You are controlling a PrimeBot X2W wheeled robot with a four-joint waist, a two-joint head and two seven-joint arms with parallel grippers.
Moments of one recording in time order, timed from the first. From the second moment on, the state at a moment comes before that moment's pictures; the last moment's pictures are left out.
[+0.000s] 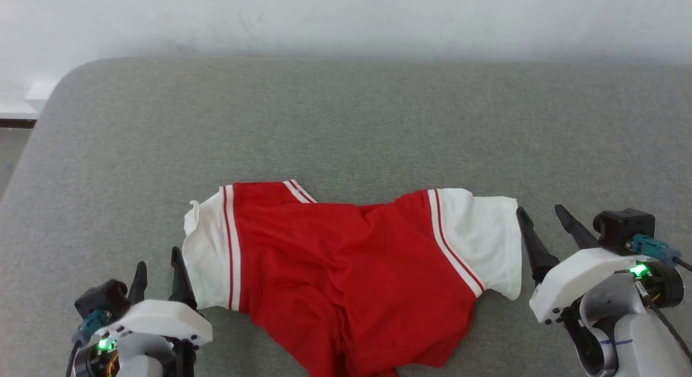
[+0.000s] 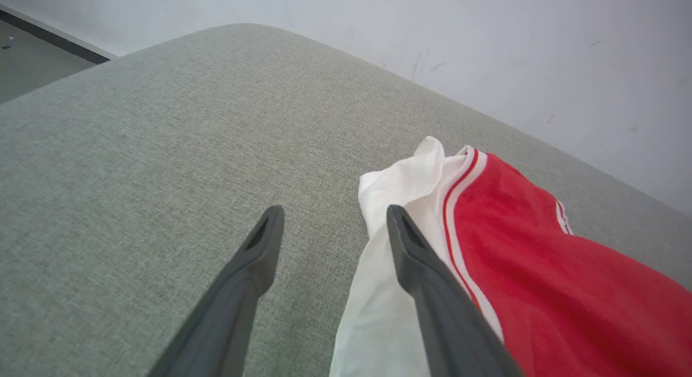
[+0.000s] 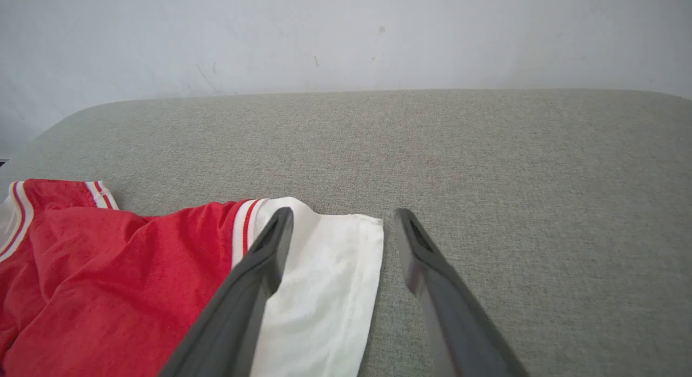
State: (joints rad) left arm -0.19 0.10 0.09 0.52 -0.42 0.05 -0.25; right arm -0.13 -0.05 -0.04 0.11 0.19 0.13 0.17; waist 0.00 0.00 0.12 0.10
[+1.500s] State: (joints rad) left arm -0.48 0.32 -0.01 0.61 -0.34 0.13 0.49; right arm -0.13 -0.05 -0.01 -0.02 0.20 0.13 0.24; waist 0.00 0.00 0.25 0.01
